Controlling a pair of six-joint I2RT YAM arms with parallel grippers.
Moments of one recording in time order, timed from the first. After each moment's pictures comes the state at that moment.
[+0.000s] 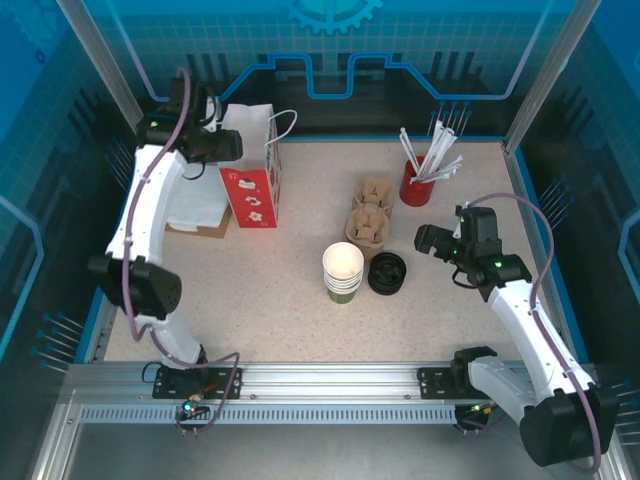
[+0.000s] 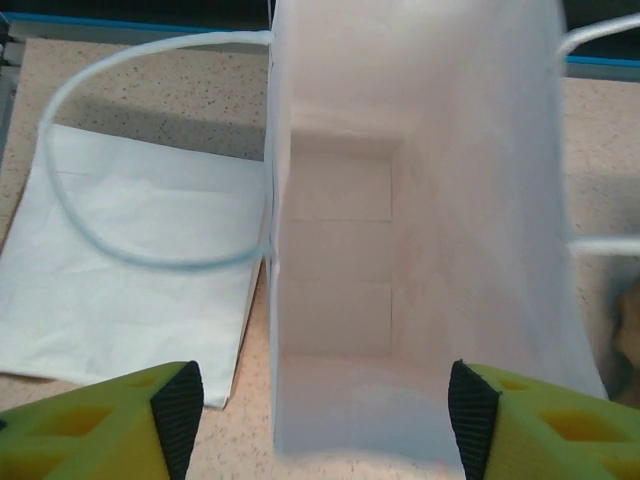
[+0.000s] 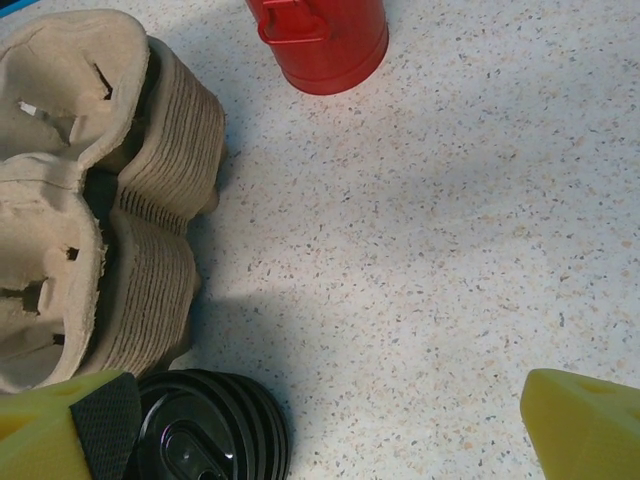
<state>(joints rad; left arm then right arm) -0.07 1.72 2.02 -1.16 -0.01 -0.20 0.14 0.94 0.79 -0.64 0.01 0.42</state>
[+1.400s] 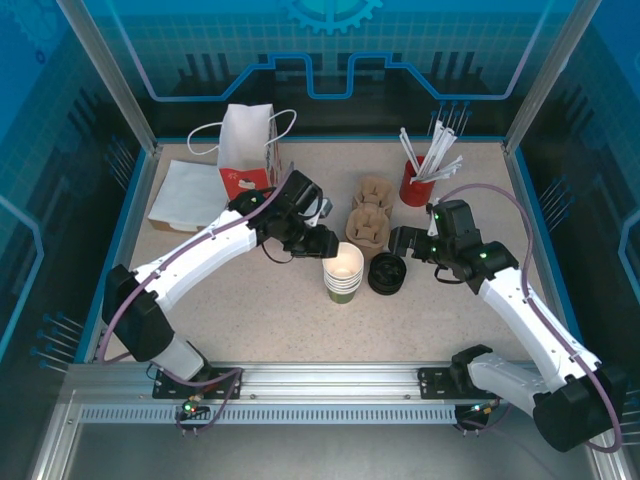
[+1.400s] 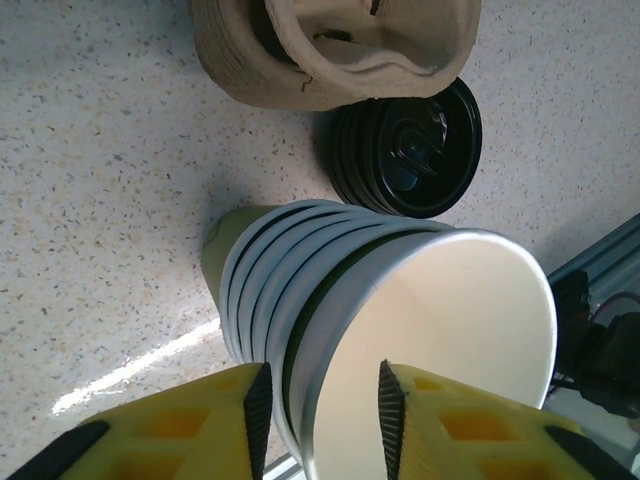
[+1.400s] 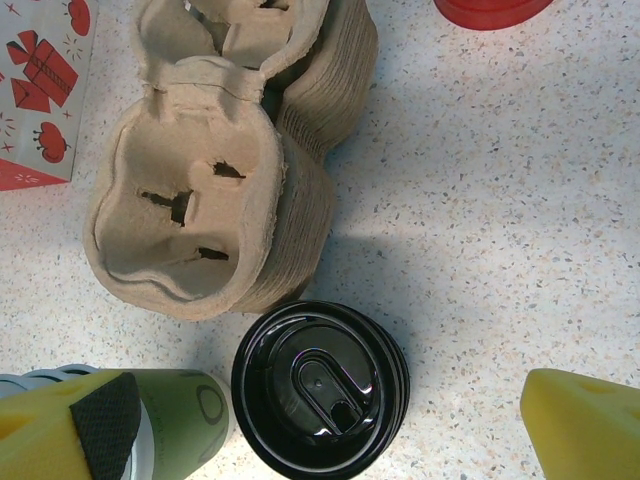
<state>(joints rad) -0.68 1.57 1.44 -0.95 0.32 -0.58 0.34 1.03 0.89 -0.71 -0.03 0.49</state>
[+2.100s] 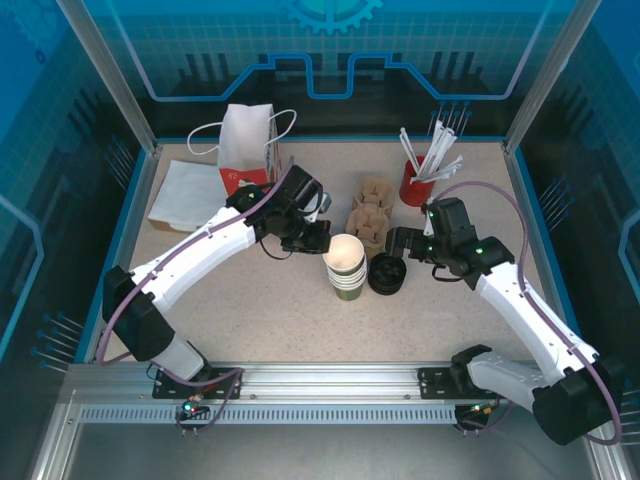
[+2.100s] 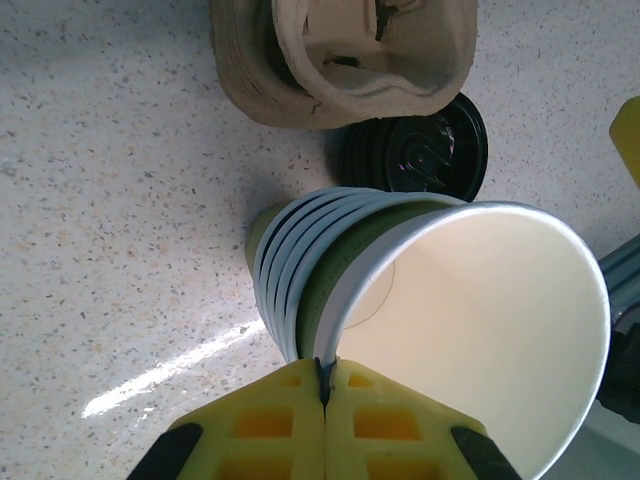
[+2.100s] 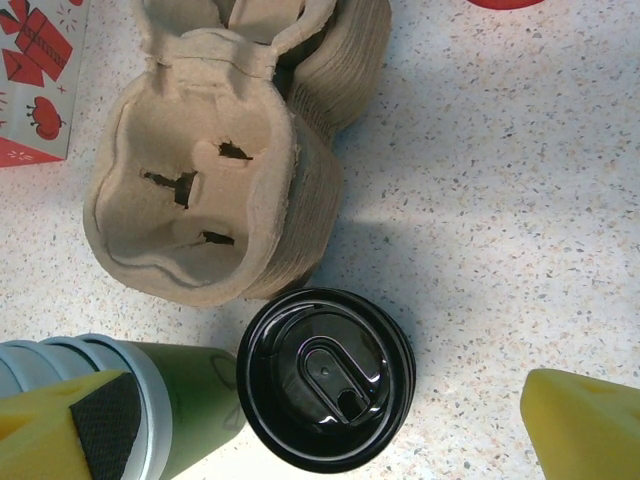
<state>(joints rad) -0.68 1.57 1.51 -1.02 0.26 -0.55 0.37 1.06 0.92 -0.74 -0.03 0.48</state>
